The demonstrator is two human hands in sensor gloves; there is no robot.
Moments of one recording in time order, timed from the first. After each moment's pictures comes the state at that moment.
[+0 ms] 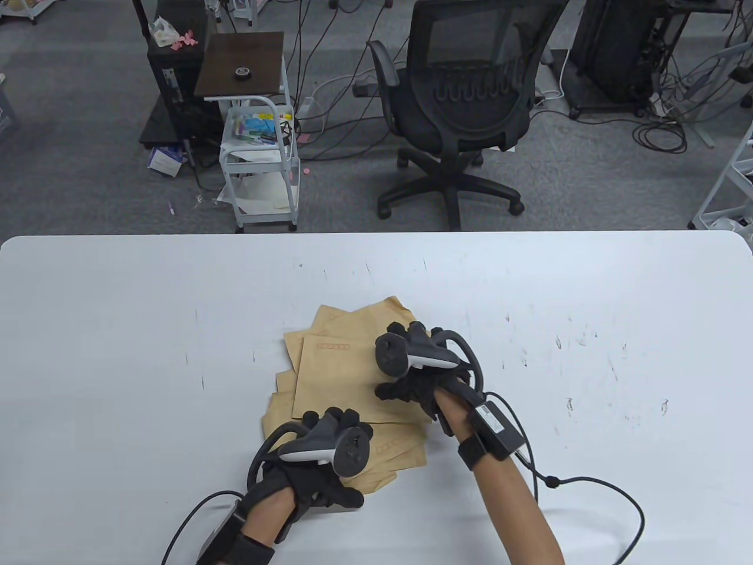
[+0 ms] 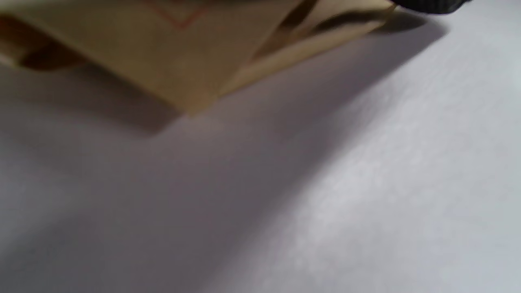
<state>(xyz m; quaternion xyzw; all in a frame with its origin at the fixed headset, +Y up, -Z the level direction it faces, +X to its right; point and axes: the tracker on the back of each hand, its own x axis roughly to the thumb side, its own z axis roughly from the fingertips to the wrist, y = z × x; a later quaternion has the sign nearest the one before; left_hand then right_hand) -0.114 -0.780 -0.306 -0.33 -0.28 -0.10 0.90 0.024 -0.762 -0.452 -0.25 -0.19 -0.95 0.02</state>
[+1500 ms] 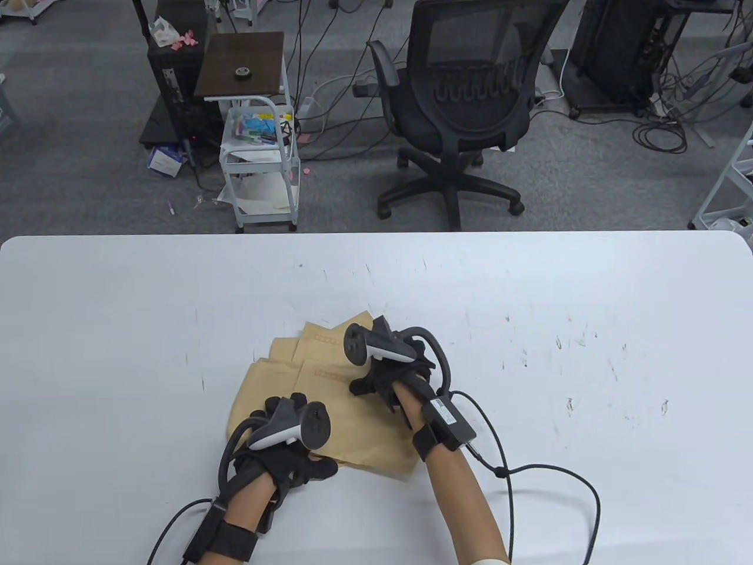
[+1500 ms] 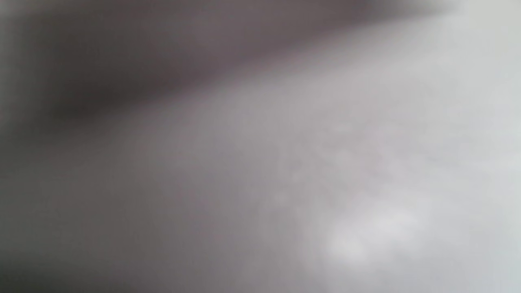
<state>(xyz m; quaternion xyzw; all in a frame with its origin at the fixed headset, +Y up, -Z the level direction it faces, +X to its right) -0.174 -0.800 -0.339 -0.31 -0.15 0.00 0.94 -0.019 -0.763 -0.469 -0.15 -0.20 -0.96 0.08</state>
